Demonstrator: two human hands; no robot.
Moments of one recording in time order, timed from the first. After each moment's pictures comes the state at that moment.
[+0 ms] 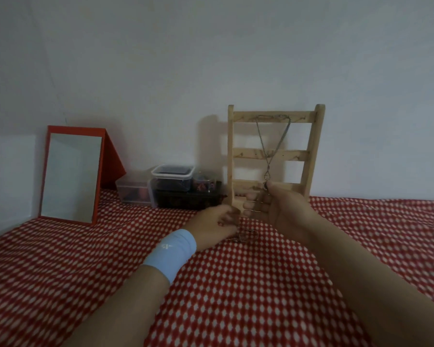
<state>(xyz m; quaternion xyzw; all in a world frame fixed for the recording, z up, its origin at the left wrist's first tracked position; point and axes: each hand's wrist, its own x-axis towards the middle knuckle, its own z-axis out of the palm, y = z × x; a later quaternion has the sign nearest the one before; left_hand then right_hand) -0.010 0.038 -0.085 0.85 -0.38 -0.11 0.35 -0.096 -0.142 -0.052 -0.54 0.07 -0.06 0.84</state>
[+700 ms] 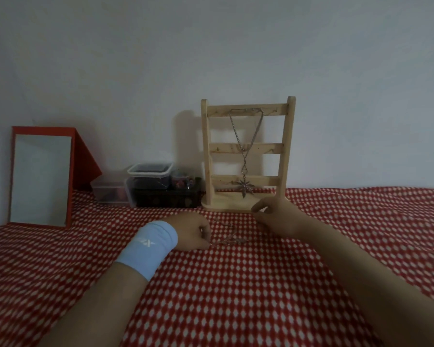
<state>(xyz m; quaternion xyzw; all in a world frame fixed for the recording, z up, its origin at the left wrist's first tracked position) -0.017 0.032 -0.071 0.90 -0.40 -0.14 0.09 -0.116 -0.195 -0.079 -0.93 0.13 -0.08 0.34</state>
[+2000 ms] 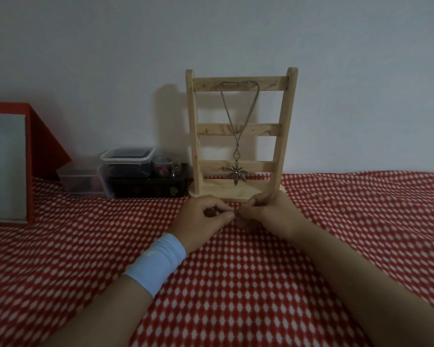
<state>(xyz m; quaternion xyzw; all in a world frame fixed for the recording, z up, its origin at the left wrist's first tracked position) -0.023 -0.012 -0.118 0.77 -0.41 0.01 0.49 -0.120 -0.180 -0.096 -0.82 0.11 -0.12 0.55</state>
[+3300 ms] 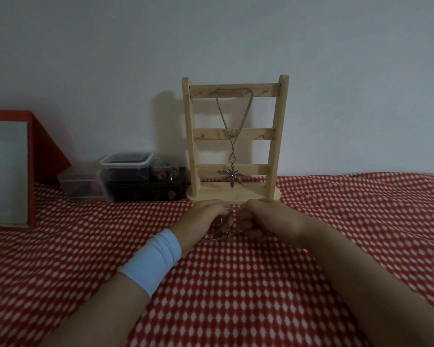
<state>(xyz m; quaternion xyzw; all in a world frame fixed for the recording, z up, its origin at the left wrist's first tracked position) -0.038 -0.015 -0.092 0.74 -0.33 -0.23 0.54 -0.128 -0.185 -0.087 -0.80 0.08 0.06 0.59</state>
